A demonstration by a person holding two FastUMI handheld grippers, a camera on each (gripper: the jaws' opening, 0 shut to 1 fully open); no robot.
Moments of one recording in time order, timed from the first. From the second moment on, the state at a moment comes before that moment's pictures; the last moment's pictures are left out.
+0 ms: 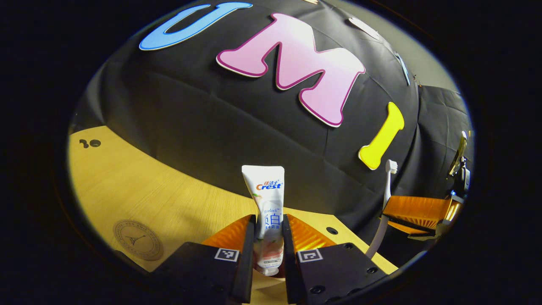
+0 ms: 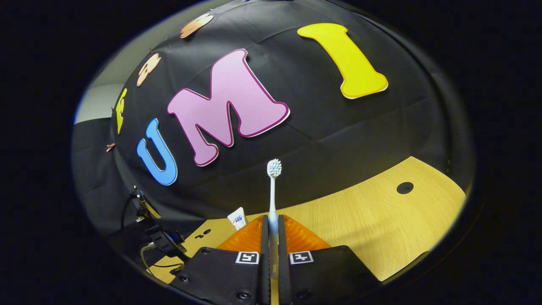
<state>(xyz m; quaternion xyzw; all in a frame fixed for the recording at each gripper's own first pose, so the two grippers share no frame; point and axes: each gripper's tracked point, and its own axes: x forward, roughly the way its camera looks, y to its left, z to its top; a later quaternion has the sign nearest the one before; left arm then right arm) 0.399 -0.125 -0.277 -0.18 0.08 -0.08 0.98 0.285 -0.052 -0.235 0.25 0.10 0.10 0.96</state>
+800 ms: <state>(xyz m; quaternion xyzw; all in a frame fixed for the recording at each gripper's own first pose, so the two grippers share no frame) 0.369 -0.114 -0.257 -0.15 0.05 -0.09 0.98 0.323 -0.027 -0.242 0.27 0.07 0.10 0.95</state>
